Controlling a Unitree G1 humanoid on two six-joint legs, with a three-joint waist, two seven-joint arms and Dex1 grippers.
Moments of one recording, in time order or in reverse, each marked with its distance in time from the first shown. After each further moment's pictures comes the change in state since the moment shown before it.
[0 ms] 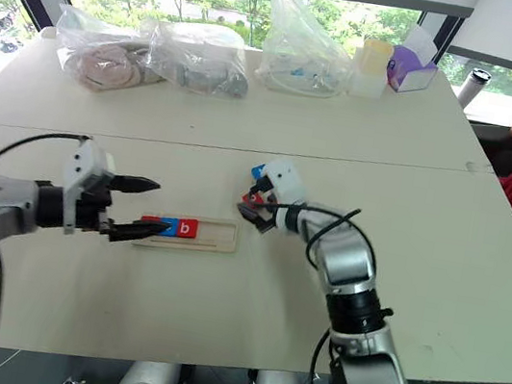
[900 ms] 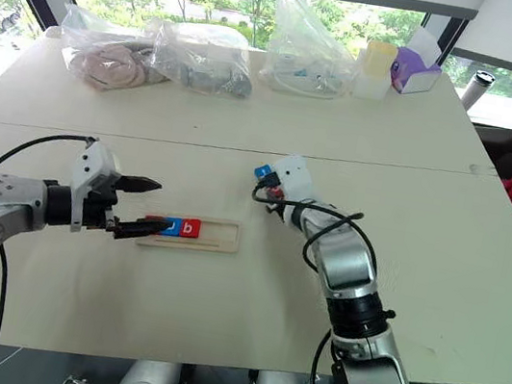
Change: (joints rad) left arm -0.014 0.014 -0.039 0.067 0.059 -0.034 -0.027; right arm 0.012 -0.042 -0.076 -0.156 -0.029 0.125 -0.214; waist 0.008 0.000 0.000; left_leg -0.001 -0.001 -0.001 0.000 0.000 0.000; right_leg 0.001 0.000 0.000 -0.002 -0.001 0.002
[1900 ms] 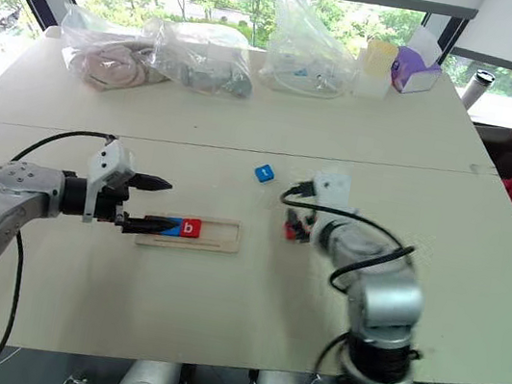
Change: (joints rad) left arm -0.132 0.013 -0.100 0.170 0.086 -0.081 -0.117; right arm 0.014 -0.162 -0.107 -0.346 0.134 0.298 0.035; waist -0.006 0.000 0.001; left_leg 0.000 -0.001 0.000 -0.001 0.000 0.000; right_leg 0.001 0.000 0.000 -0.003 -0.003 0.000
